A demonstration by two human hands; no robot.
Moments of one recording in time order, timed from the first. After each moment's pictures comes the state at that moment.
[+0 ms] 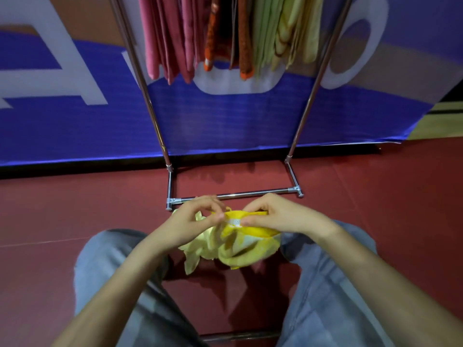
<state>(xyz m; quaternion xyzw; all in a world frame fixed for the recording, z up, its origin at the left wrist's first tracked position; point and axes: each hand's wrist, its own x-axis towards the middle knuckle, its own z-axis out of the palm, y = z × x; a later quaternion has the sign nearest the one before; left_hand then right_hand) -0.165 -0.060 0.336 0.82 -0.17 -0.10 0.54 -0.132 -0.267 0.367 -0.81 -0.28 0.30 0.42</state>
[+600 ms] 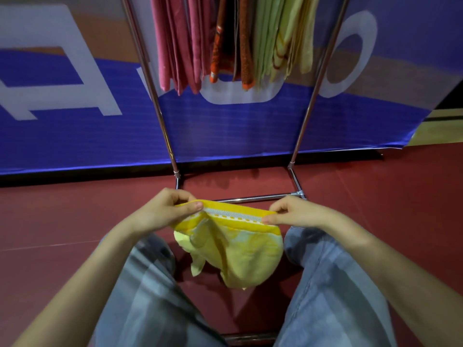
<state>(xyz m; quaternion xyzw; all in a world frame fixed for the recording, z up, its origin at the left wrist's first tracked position) -0.185 -0.025 0.380 0.81 -0.04 -0.16 0.56 -0.140 -0.303 0.357 -0.85 -0.21 0.31 0.37</state>
